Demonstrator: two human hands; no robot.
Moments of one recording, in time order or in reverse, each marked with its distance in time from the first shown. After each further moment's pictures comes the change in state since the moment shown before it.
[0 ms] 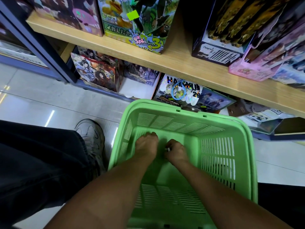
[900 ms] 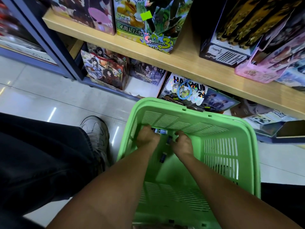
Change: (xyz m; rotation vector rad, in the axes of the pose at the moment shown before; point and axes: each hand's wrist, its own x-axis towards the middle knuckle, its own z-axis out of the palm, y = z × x) left_hand 0.000 -0.003 -0.025 -0.799 0.080 -0.481; right_hand 0.003 -0.016 -0.021 0.032 0.136 -0.025
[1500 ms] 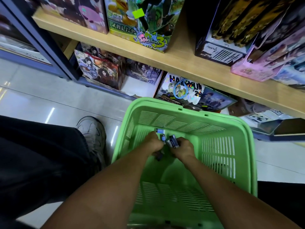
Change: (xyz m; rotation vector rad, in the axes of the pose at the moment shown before) left_hand -0.010 0.004 0.013 -0.010 -0.430 -0.046; right_hand 0.001 0.028 0.001 0.071 -0.093 0.117
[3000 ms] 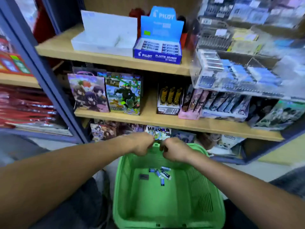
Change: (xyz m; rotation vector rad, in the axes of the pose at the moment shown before) left_hand -0.229 0.140 -0.098 1.404 0.224 0.728; right_hand -0.163 -0.122 -0.184 -0.520 0.105 -0.645
